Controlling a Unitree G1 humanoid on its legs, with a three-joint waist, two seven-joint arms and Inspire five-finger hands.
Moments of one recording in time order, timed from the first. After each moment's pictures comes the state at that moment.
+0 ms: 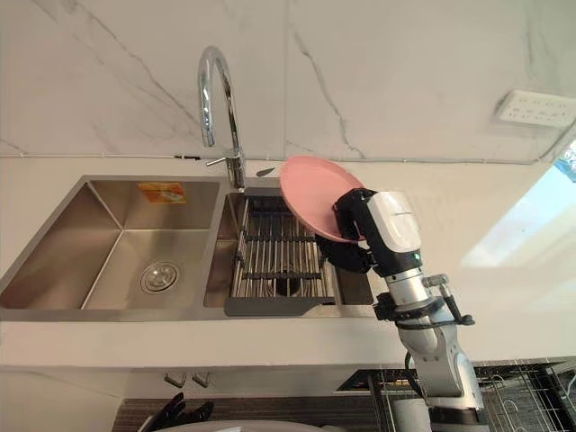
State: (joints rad) left arm 0.34 0.12 0.17 0.96 -0.15 -0.25 -0.18; right arm 0.13 -0.31 -0.16 -0.19 -0.59 -0.51 -0.11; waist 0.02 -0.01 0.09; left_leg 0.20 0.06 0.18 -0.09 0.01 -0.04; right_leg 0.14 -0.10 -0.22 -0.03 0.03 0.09
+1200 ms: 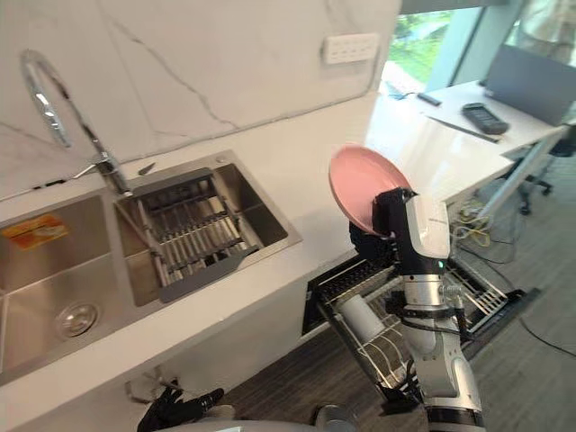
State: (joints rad) left arm 0.29 0.14 0.15 0.95 -0.16 -0.23 -0.04; right arm 0.10 -0.30 -0.17 -0.08 -0.70 -0.38 -0.33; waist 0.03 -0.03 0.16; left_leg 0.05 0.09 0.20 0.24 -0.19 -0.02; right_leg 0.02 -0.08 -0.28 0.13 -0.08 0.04
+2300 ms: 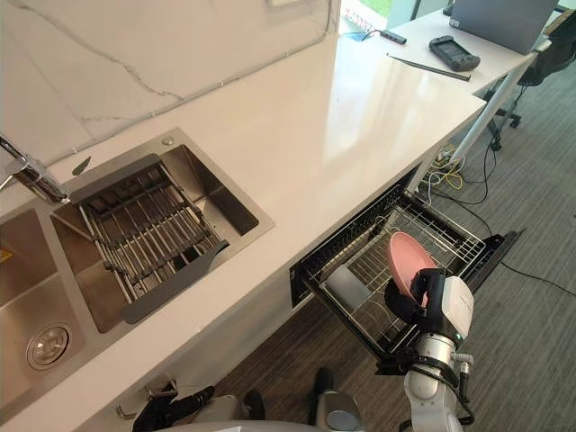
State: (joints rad) left arm 0.24 0.15 0.12 0.94 -0.17 -0.20 -0.05; right arm 0.21 -0.15 -0.26 0.23 -0.49 -0.23 -0.42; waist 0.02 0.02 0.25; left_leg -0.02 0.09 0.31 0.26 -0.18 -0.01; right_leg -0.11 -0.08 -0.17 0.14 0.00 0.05
